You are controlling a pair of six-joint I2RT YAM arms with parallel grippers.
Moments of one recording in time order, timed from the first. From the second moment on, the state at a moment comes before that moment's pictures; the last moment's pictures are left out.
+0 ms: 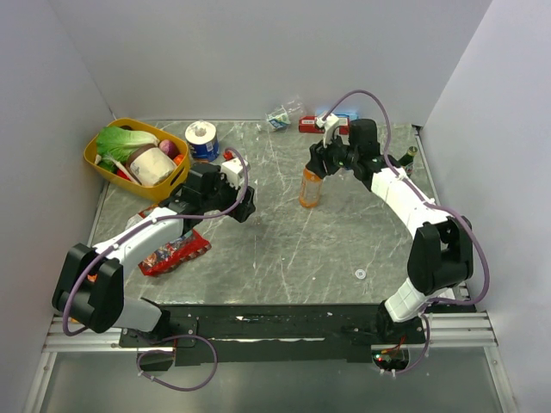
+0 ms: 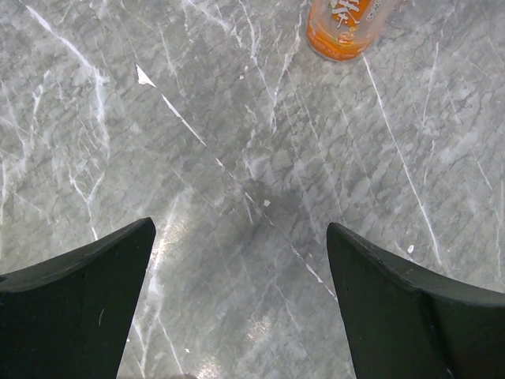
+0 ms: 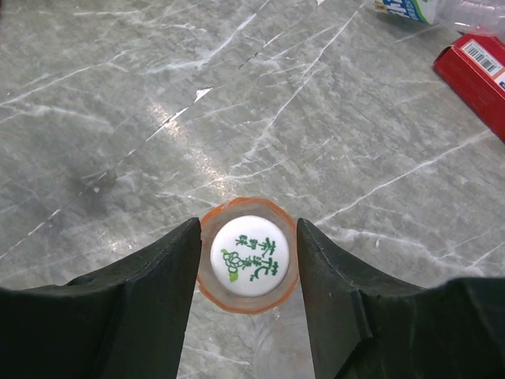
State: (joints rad) left arm -0.47 1.39 0.90 -0.06 0.26 0.05; right arm 0.26 1.61 1.30 -0.22 -0.49 -0.30
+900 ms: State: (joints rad) left arm -0.45 1.84 1.37 0.05 0.15 0.47; right arm 0.26 1.53 1.47 -0.31 -0.51 -0.21
